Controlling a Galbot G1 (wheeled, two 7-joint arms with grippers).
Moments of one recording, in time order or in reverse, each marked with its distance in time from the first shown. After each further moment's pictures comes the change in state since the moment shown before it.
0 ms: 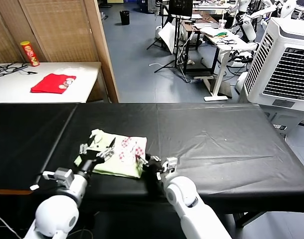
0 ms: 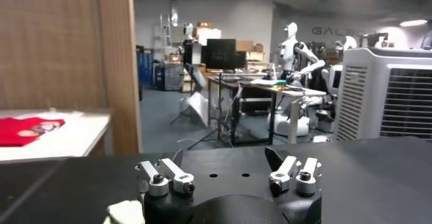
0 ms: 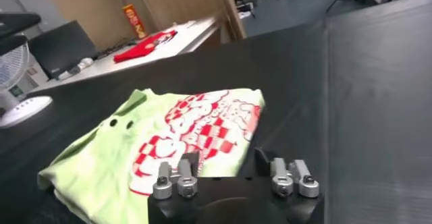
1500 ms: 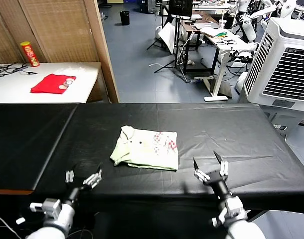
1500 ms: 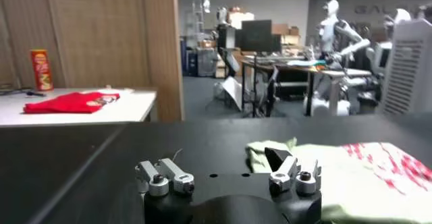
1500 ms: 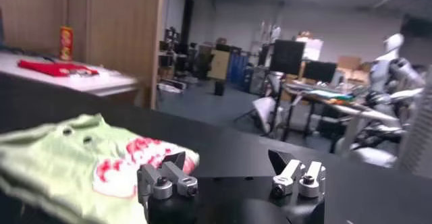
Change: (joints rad) left arm 0.307 0.027 -0.080 0.000 0.027 -0.147 -0.029; right arm -0.585 -0.307 0.361 0.424 -0.468 0.513 0.095
